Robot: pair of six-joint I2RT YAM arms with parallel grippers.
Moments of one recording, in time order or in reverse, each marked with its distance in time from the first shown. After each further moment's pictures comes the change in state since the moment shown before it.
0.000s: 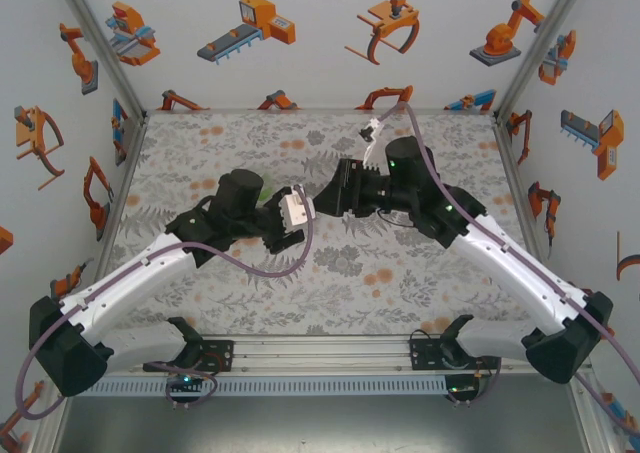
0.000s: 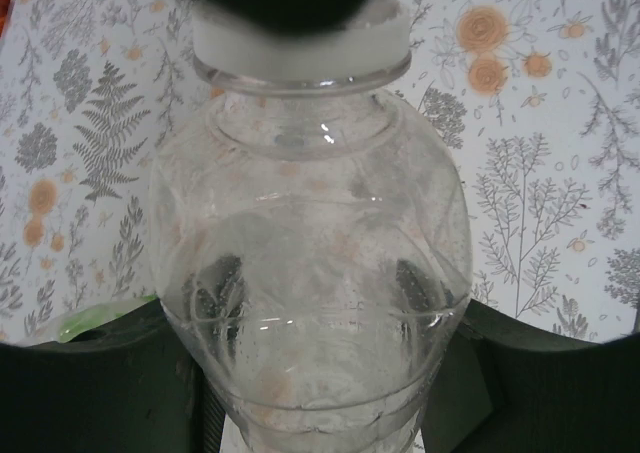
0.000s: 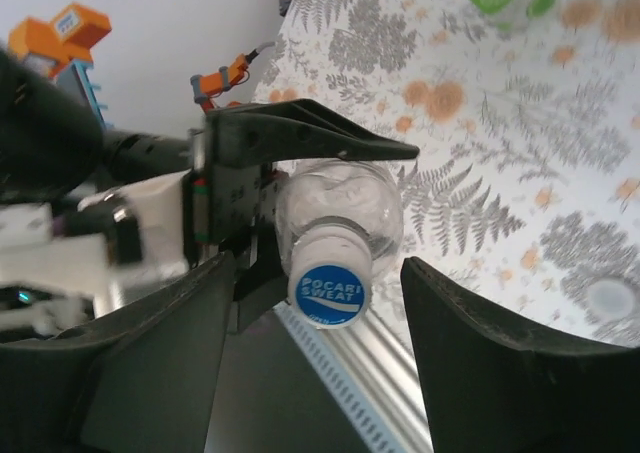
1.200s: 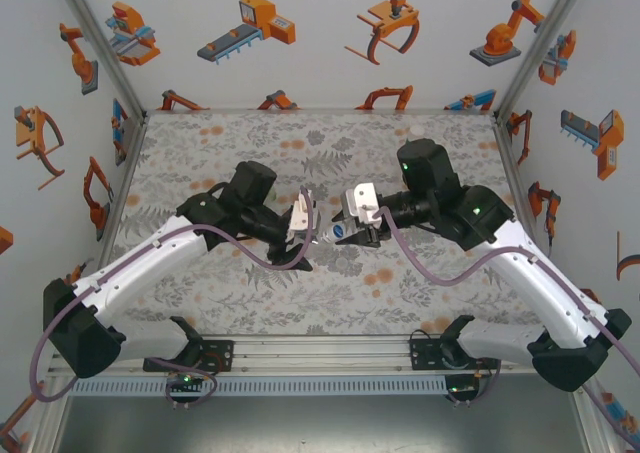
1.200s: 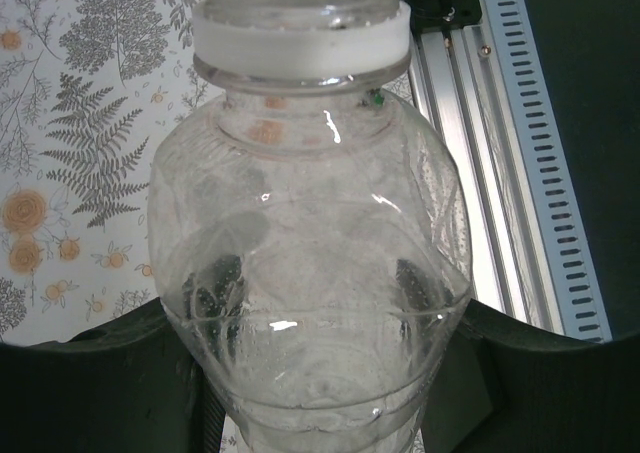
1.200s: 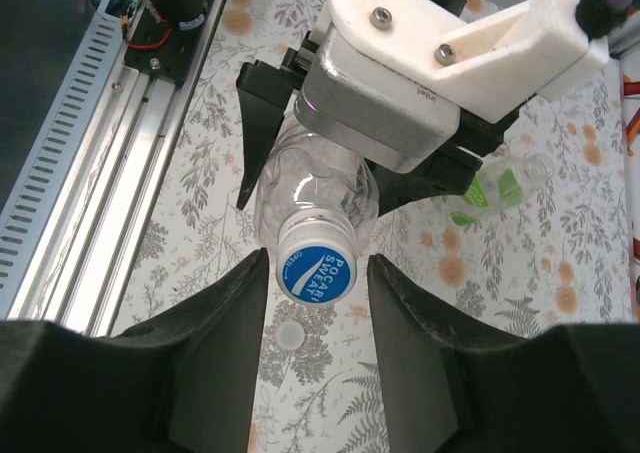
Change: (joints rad) left arm 0.000 0.117 0.143 -0.254 0.437 0.096; right arm 0.011 -0.044 0.128 -0.375 -0.434 -1.467
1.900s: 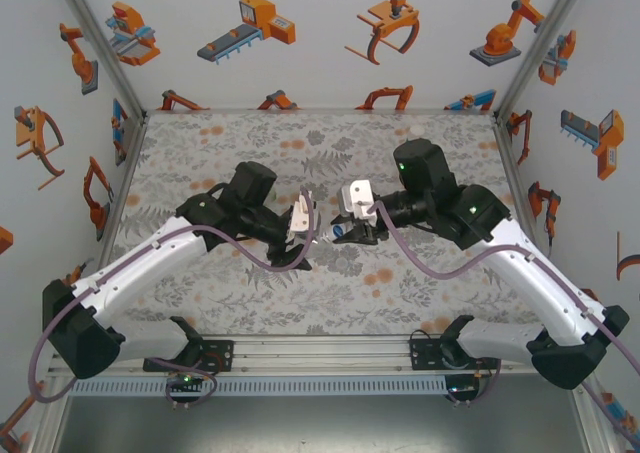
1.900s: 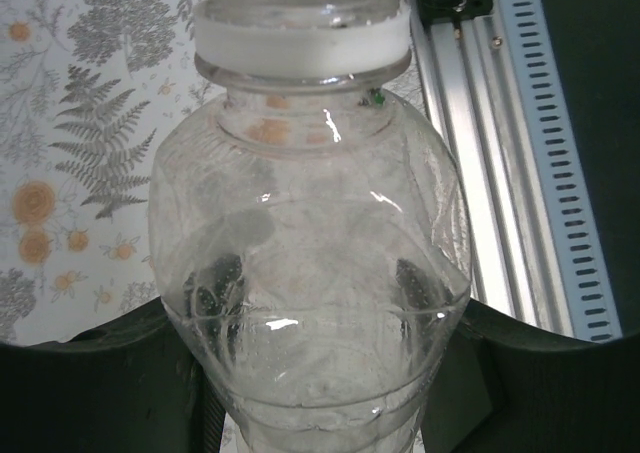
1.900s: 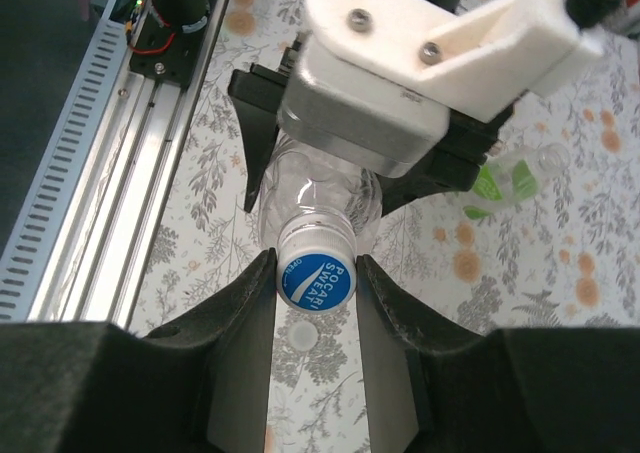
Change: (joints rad) left arm -0.003 -0.011 -0.003 0.003 -0.042 0.006; right arm 0.012 0.015 0.002 0.011 0.031 0.080
